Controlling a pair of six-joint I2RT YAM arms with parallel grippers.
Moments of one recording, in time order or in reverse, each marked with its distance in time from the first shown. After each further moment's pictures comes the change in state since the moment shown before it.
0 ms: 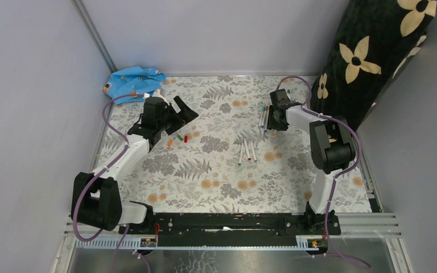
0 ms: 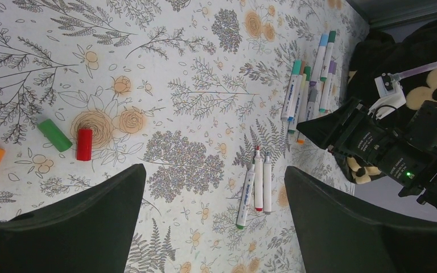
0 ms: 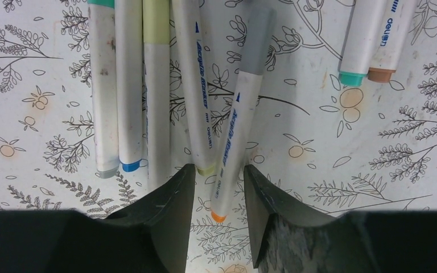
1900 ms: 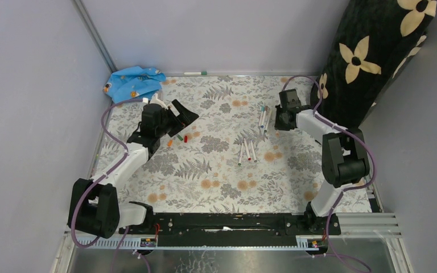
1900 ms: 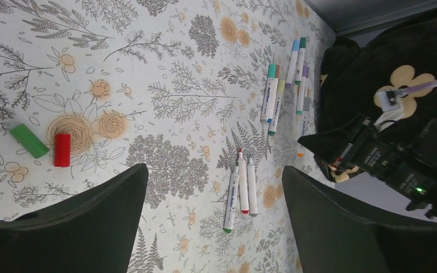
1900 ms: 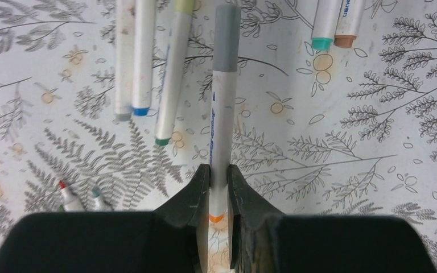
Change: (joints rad) left arm -0.005 -0.068 -0.125 0.177 0.013 -0.054; right arm -0.038 -0.178 -0.113 0.005 -0.089 -0.026
